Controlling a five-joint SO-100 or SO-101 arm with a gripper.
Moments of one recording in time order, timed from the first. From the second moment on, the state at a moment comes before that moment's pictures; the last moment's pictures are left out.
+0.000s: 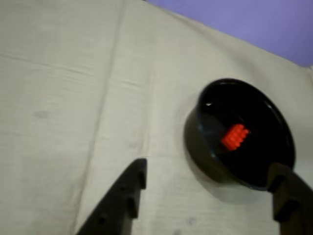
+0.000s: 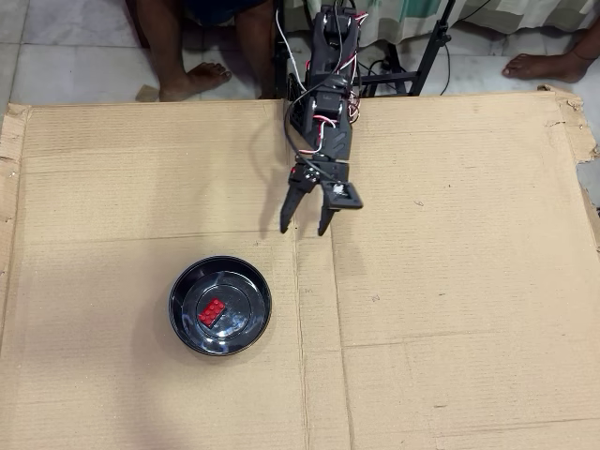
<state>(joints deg) 7.6 135.6 142.3 27.8 59.4</state>
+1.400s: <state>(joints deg) -4.2 180.1 185.0 29.2 3.5</state>
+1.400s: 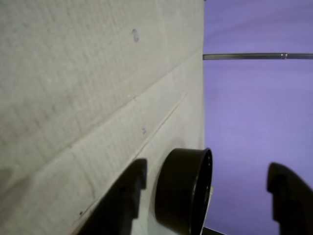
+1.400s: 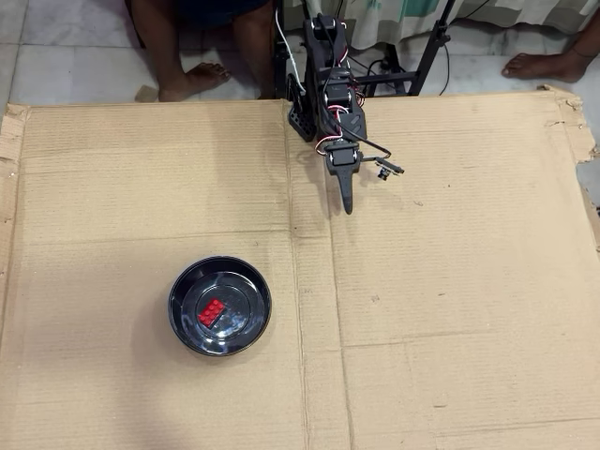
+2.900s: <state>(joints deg) -3.9 180.2 185.0 35.5 1.8</state>
